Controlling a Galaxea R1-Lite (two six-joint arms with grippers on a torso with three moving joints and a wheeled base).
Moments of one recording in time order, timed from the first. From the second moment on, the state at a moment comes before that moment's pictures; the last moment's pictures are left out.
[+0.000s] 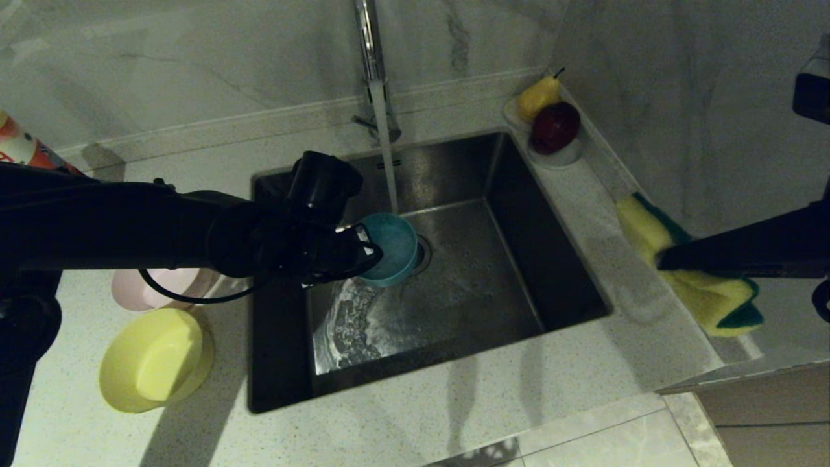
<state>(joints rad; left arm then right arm) -0.50 1.96 -1.46 0.13 0.33 -0.71 0.59 1.30 -1.52 0.70 0.33 0.58</state>
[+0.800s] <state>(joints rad) -0.52 1.98 -1.48 0.13 0.33 -0.72 0.58 1.30 -1.48 0.64 0.34 0.59</state>
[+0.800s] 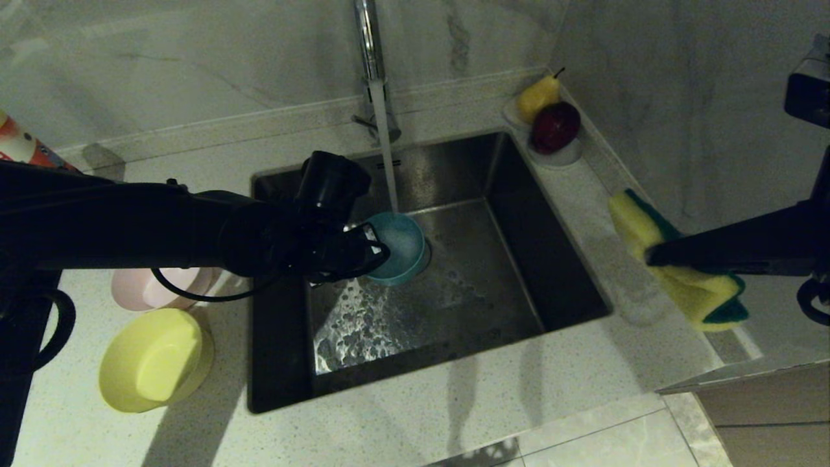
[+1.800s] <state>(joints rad) -0.52 1.66 -1.07 -0.45 0.53 -0.31 0.58 1.26 -1.45 0.64 0.34 0.59</state>
